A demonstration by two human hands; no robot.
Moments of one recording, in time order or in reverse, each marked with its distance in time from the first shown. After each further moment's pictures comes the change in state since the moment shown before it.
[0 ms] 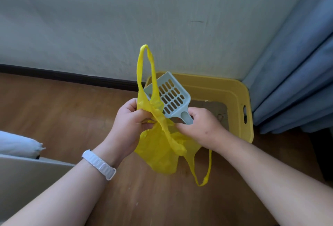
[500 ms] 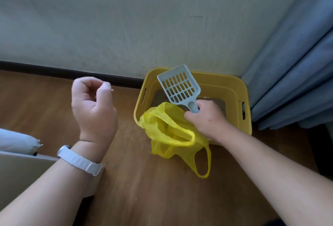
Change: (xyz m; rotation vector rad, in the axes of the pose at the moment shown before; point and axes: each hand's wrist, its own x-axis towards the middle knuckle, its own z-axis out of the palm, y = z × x) left_hand -0.011 0.030 -0.023 0.338 0.523 0.747; right_hand 0.005 0.006 -0.007 0.051 0.133 0.135
